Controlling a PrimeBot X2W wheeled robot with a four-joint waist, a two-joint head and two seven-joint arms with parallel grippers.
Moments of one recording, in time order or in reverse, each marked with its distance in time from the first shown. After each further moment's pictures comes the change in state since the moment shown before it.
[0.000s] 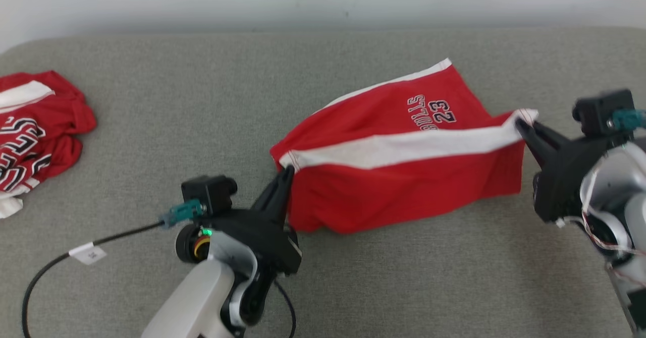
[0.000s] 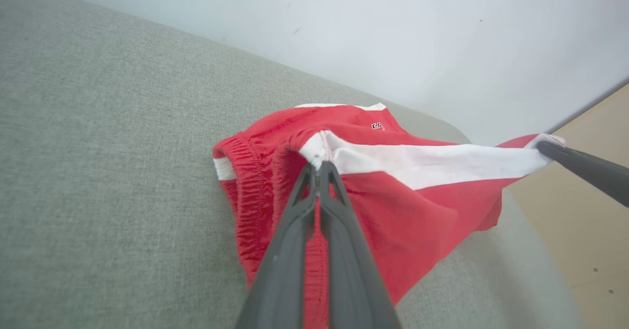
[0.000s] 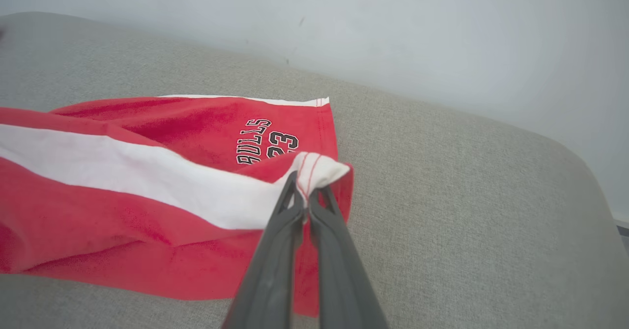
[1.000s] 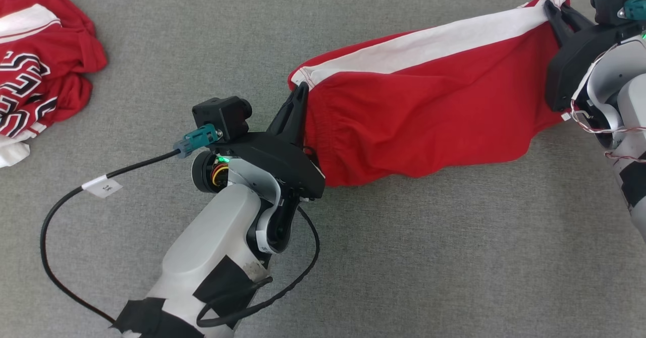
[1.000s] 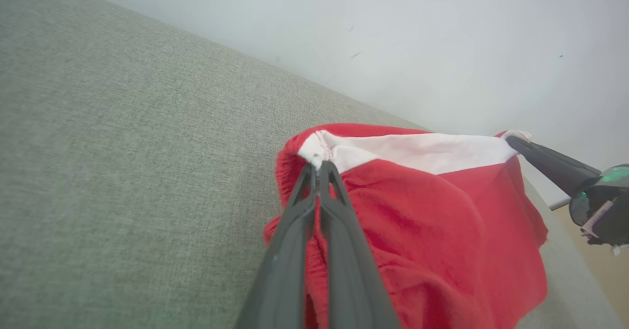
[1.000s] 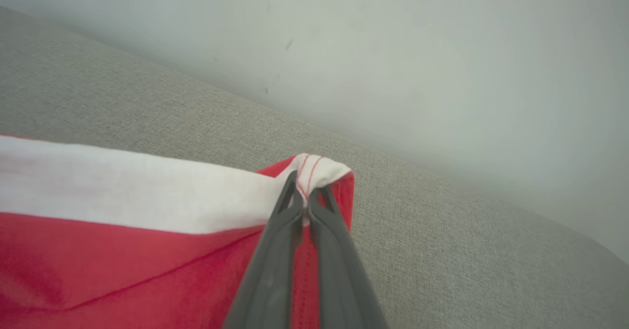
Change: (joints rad) left arm -0.308 -0.086 -0.070 0.230 -0.096 0.037 -0.135; right arm -0.569 0.004 0.266 0.658 -0.100 0.000 -0.377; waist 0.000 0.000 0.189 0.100
